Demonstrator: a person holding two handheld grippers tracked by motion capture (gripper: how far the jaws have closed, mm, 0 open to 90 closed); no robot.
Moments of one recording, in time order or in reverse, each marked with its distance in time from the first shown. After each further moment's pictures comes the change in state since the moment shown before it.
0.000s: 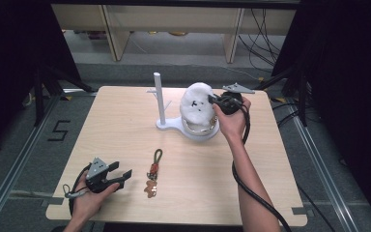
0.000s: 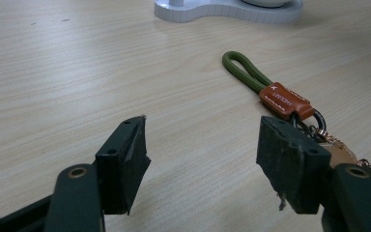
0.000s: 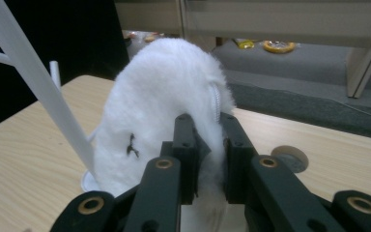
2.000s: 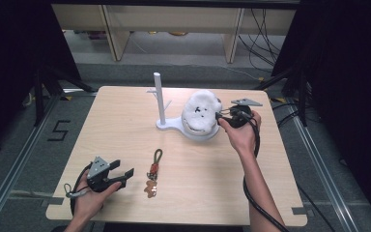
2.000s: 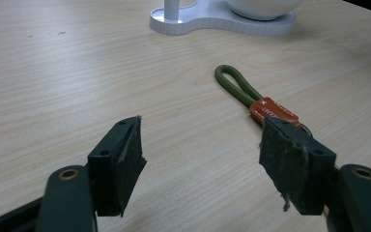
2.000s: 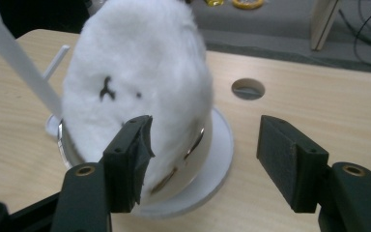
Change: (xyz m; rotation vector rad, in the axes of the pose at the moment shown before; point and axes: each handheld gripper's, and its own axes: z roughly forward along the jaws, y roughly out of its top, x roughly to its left) left arm -0.007 0.008 0.000 -0.025 0.001 -0.011; right arm -0.009 -0.034 -0.035 0.158 -0.112 0.052
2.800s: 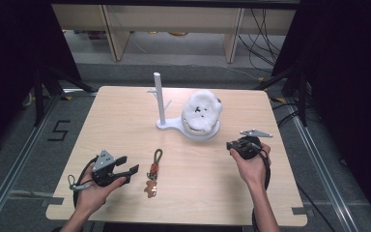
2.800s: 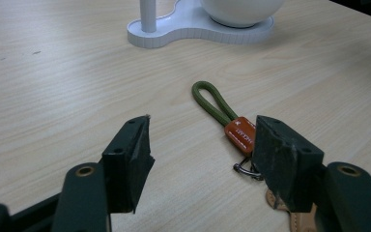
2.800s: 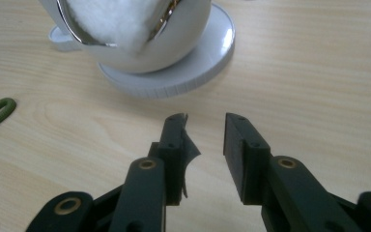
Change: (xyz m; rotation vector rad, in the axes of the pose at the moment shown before) left arm -0.014 0.030 0.005 0.050 -0.046 0.042; right arm -0.006 -0.082 -0.041 0.129 0.006 0.045
